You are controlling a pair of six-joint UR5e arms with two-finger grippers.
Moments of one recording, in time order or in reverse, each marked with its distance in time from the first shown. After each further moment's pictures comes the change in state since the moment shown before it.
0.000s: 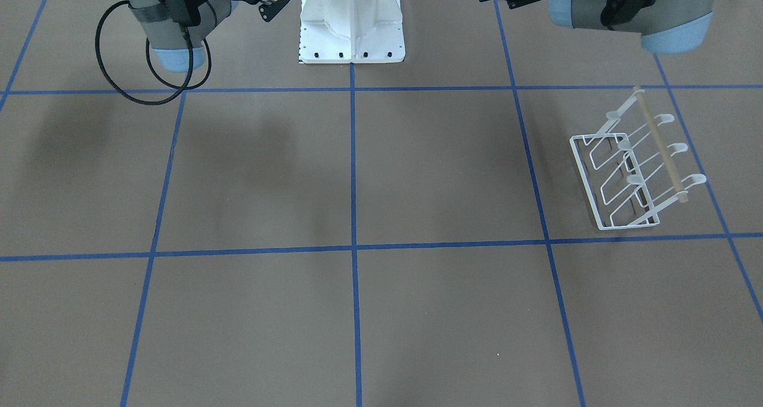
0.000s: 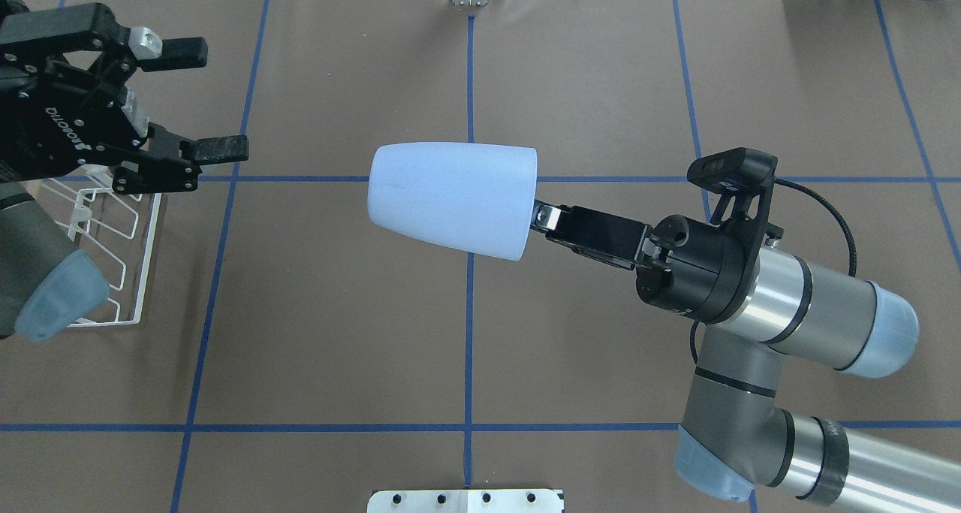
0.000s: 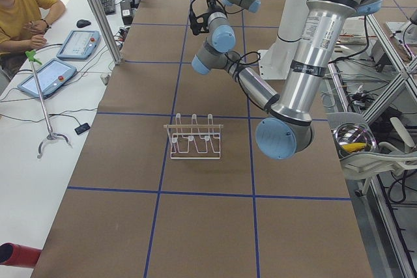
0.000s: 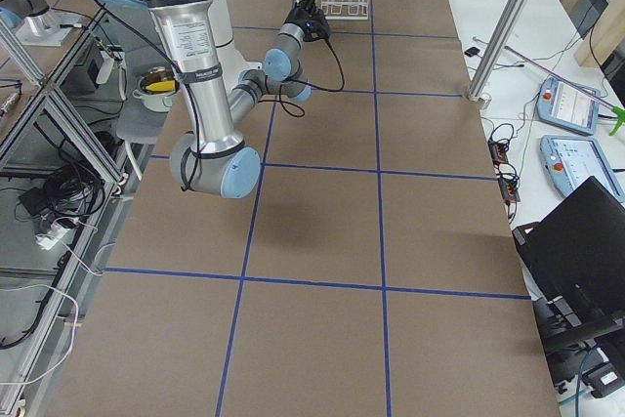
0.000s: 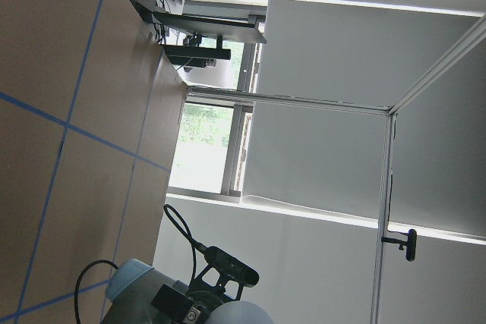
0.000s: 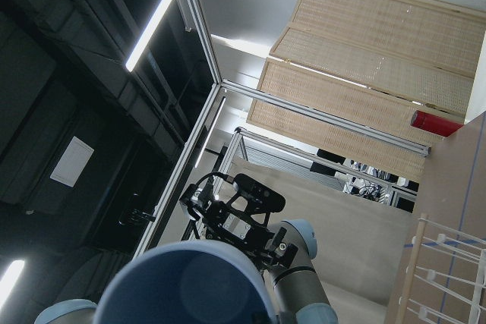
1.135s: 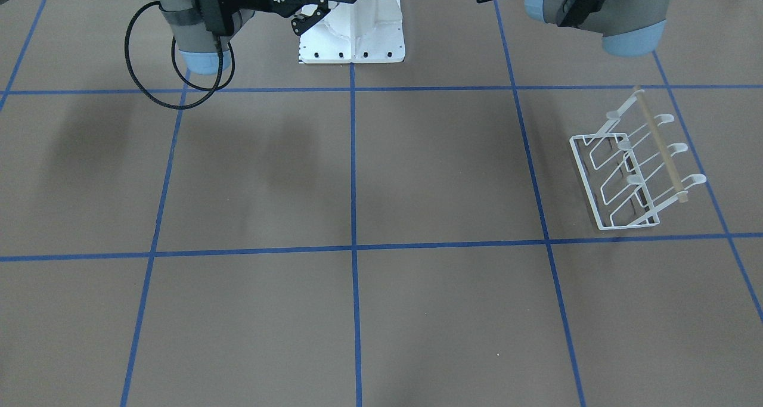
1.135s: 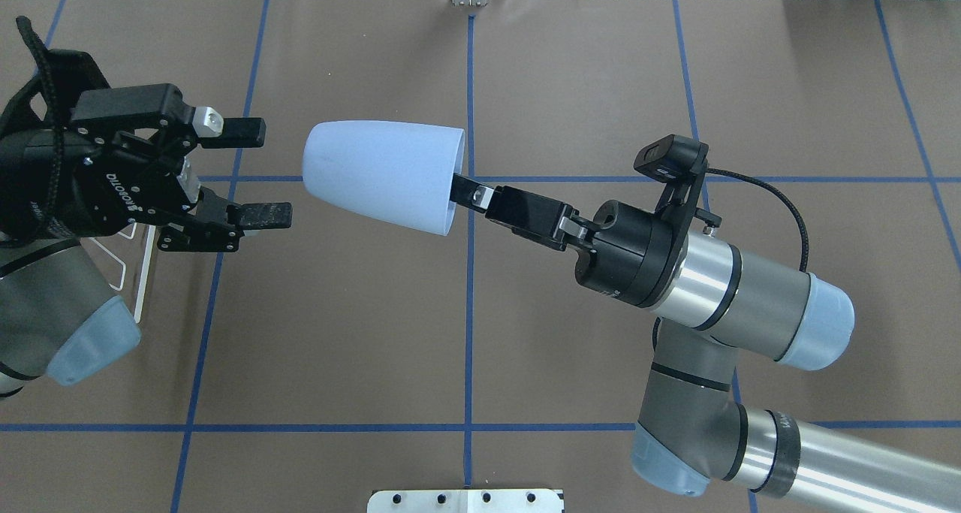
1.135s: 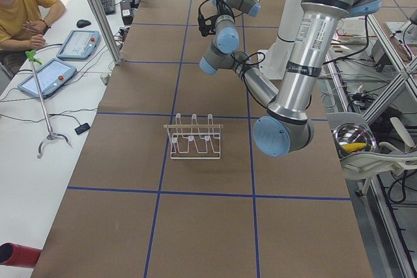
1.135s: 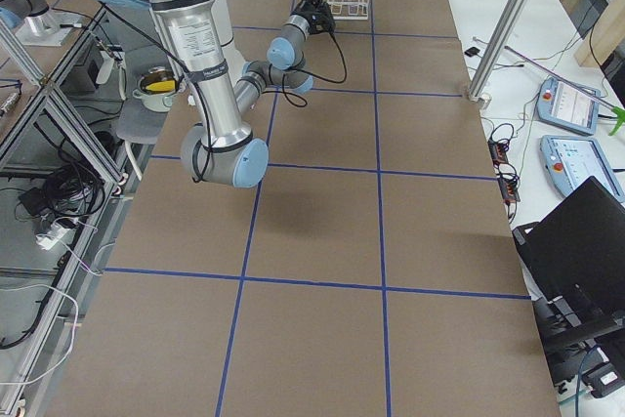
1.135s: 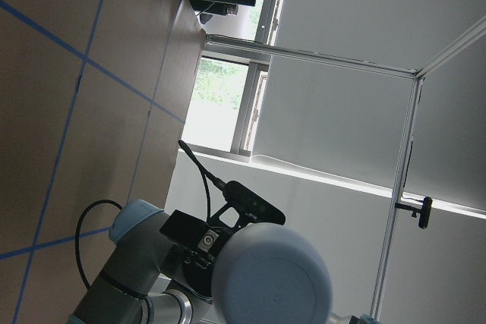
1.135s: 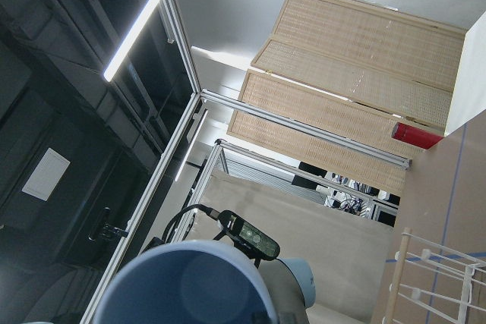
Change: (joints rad) left arm 0.102 -0.003 -0.005 -0.001 -0.009 0.016; right arm -0.010 0.105 -0.060 -0.105 -0.045 -0.022
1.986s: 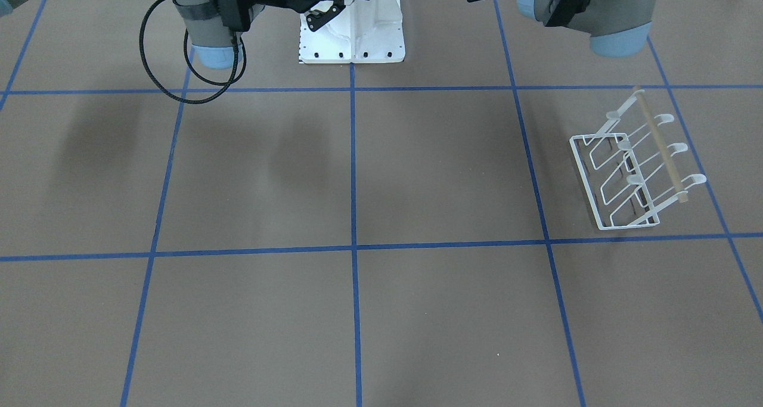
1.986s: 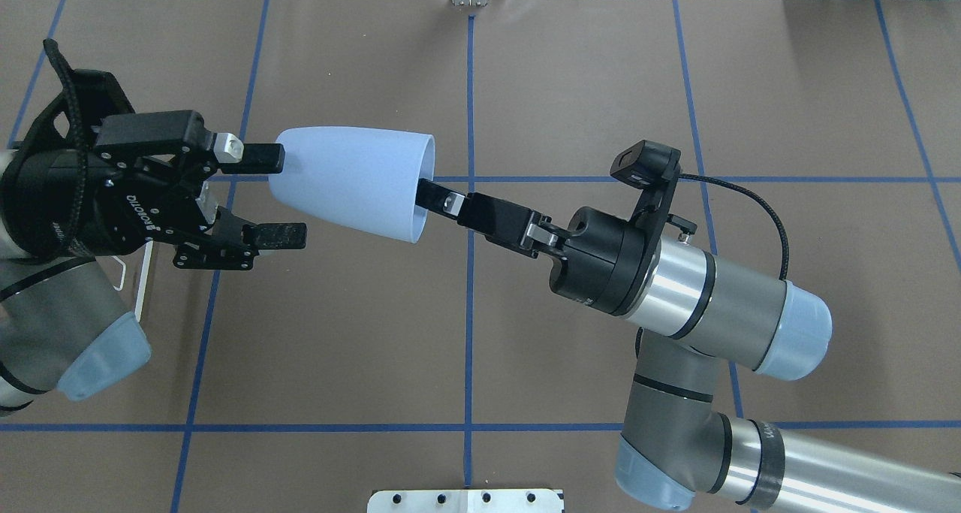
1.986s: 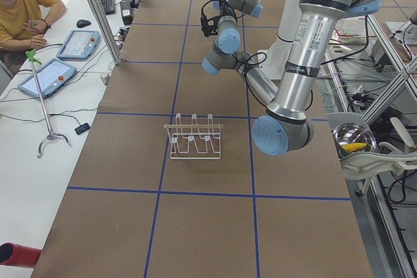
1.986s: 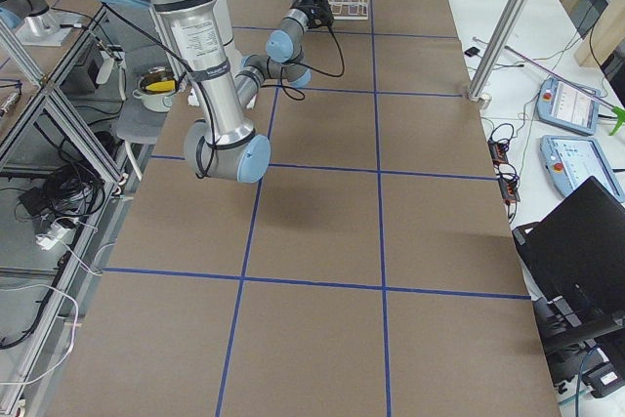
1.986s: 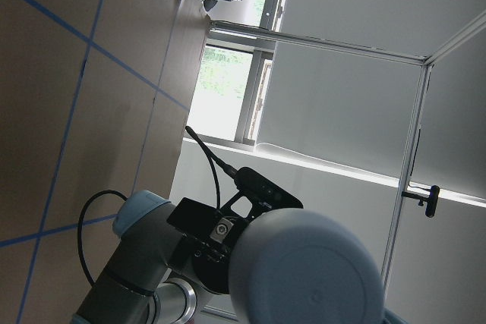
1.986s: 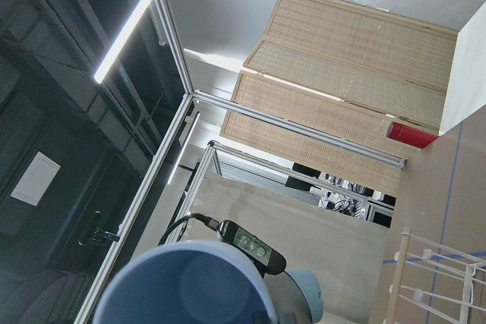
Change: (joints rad) left arm 0.037 -0.003 0.001 0.001 0.003 0.025; right arm -0.034 0.030 -0.001 -0.038 -0.021 -0.017
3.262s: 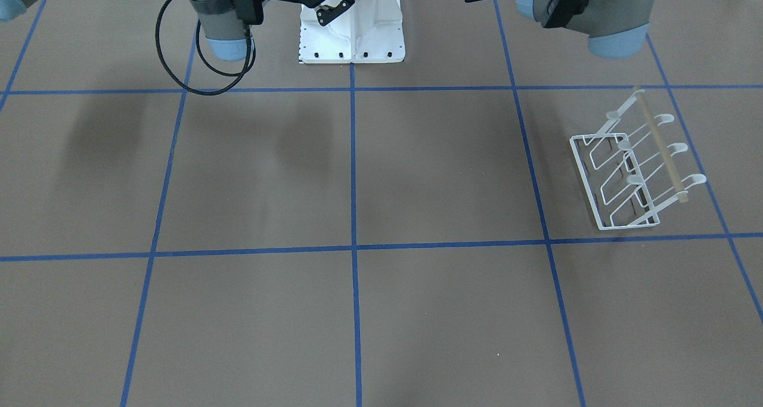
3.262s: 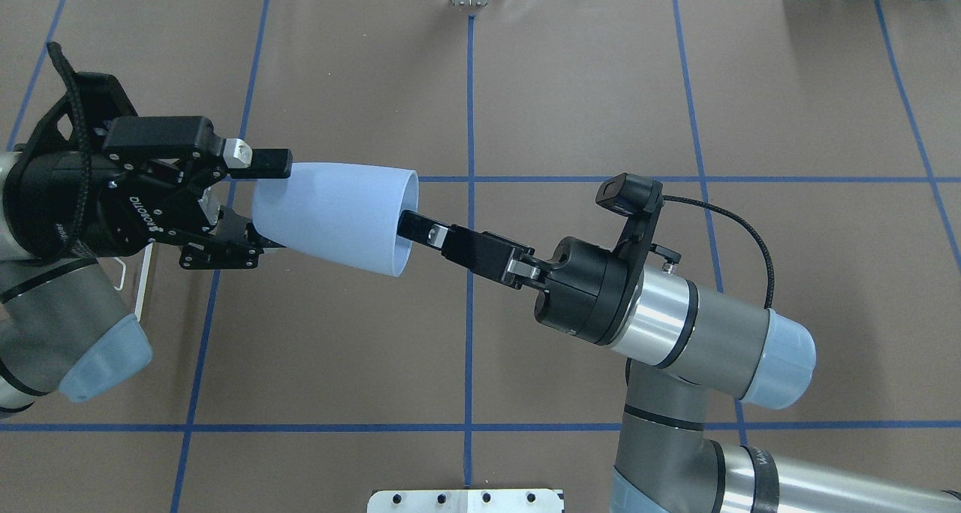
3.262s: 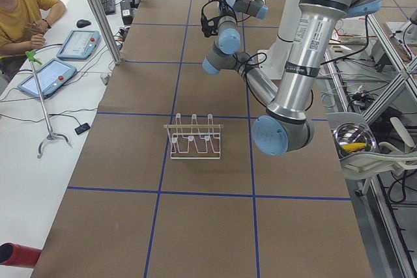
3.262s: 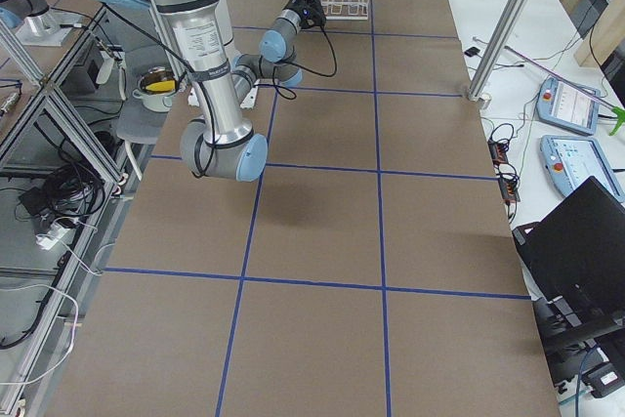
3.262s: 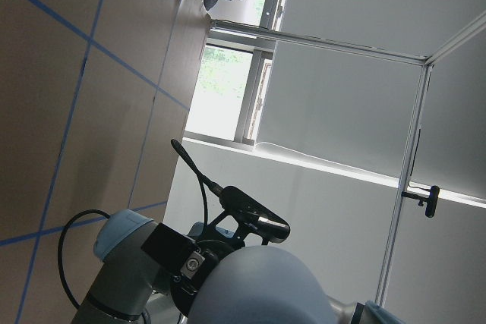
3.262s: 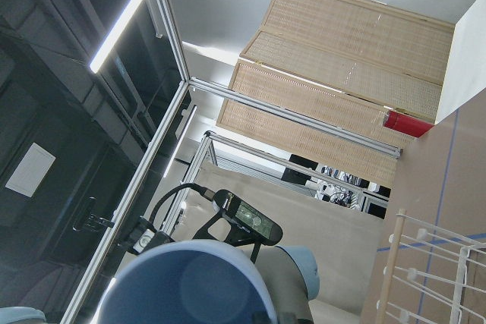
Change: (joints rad) left arm 0.004 0.001 0.003 -0.002 0.006 -0.002; right arm -0.051 0.002 0.004 -0.007 -0.033 -0.047
